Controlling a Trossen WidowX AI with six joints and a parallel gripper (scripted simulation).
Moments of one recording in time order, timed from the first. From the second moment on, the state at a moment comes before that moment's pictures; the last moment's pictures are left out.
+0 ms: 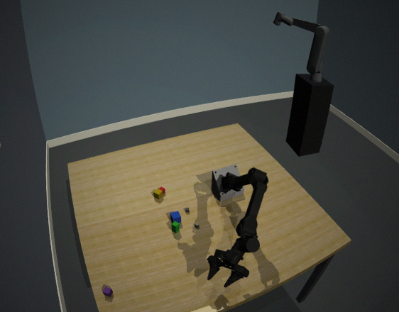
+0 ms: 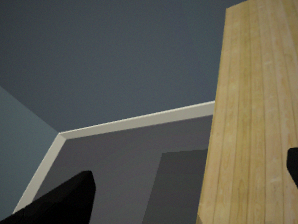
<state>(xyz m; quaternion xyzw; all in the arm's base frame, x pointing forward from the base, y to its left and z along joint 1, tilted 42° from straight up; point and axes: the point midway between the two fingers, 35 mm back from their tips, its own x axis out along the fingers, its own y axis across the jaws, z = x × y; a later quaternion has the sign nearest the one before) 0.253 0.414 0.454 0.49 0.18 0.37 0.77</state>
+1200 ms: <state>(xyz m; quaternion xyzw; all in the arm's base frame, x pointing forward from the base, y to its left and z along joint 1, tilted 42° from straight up) 0.480 0.170 0.105 -0.09 0.46 0.22 0.86</state>
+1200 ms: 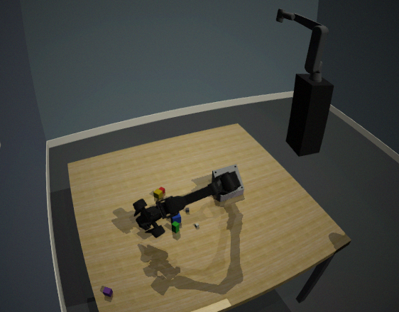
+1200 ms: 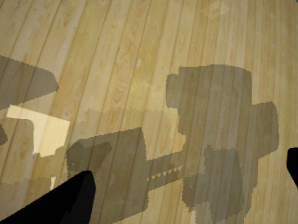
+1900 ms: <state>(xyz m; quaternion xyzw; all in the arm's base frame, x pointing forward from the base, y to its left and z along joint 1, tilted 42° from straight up) 0.406 -0.025 -0.041 -0.09 0.61 0.38 0.69</state>
